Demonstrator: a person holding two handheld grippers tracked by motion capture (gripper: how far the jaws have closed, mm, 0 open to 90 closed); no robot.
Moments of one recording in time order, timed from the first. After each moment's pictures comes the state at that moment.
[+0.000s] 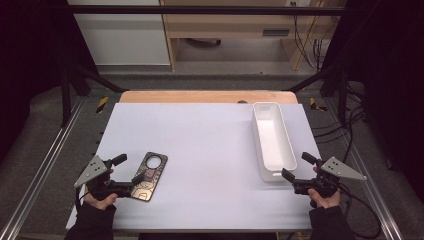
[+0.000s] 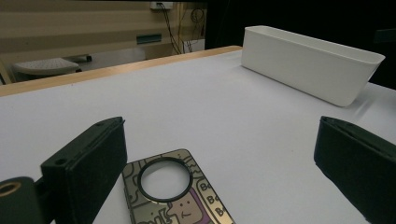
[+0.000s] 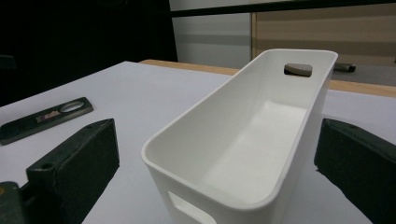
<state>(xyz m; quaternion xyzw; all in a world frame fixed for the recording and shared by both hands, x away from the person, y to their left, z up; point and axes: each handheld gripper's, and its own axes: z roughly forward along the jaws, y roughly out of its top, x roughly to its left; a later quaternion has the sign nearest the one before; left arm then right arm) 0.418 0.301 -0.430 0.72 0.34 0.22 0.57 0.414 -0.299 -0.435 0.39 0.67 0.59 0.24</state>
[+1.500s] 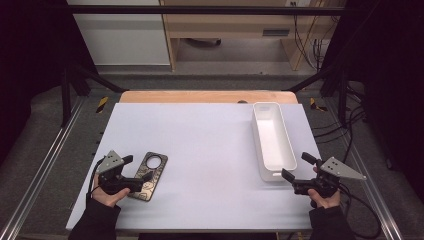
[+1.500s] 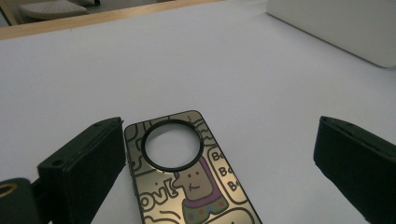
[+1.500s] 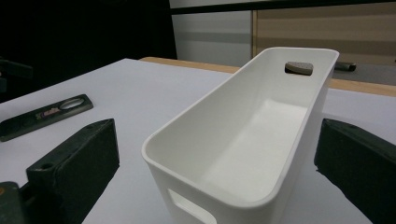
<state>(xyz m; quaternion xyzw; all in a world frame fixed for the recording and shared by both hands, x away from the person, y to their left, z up) 0.438 0.281 -0.436 0.76 0.39 0.19 0.48 0.414 -0.299 -0.434 0.39 0.68 0.58 0.24</state>
